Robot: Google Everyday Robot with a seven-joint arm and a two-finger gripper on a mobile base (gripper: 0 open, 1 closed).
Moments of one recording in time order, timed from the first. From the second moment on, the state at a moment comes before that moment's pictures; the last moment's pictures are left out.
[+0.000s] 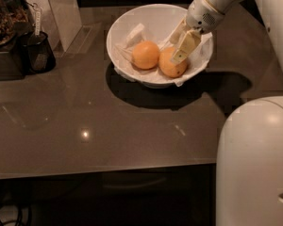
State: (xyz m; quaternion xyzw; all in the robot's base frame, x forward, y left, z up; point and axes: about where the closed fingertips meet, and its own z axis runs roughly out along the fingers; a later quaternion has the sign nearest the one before) arm 0.663 -0.119 0.908 -0.64 0.72 0.17 0.22
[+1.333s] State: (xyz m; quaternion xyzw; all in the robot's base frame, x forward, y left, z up) arm 0.668 -0.097 0.871 -0.64 0.71 0.21 0.19
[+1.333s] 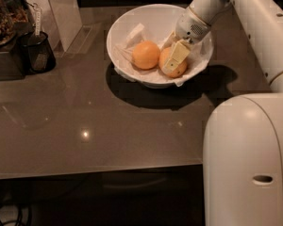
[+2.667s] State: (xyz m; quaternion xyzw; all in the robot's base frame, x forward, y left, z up) arm 0.670 -0.093 0.861 -0.64 0.71 0.22 0.18
